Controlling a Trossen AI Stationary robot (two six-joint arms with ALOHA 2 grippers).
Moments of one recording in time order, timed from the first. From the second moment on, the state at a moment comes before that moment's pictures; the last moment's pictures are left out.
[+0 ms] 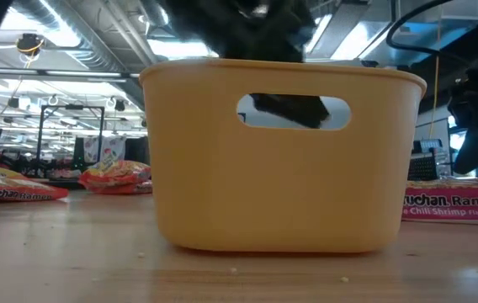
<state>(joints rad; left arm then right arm) -0.07 1.97 1.41 -0.15 0.00 -0.02 0.72 1.17 0.32 -0.16 0.50 1.67</state>
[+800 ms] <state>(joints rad) -0.02 2.33 1.90 -0.57 -0.04 0.12 0.72 1.22 0.32 -0.10 0.53 1.69</state>
